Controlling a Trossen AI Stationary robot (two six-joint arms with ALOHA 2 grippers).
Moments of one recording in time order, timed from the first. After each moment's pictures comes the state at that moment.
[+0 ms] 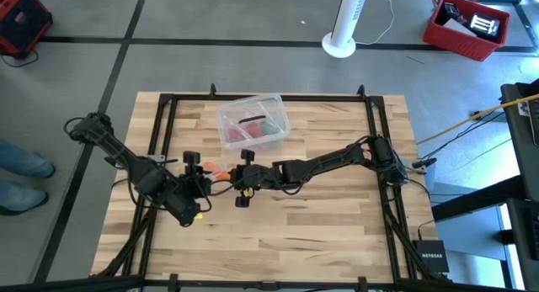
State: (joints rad) left arm -0.64 1.30 1.18 -1.23 -0.77 -0.41; right arm 0.17 2.11 1.60 0.03 0.32 -0.08
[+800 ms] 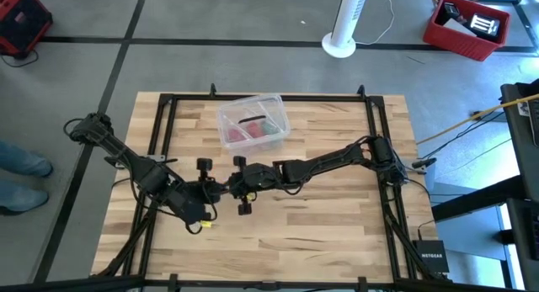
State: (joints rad) left arm -0.61 1.31 1.18 -0.87 -0.73 -0.25; right arm 0.17 2.11 1.60 0.11 0.08 -0.16
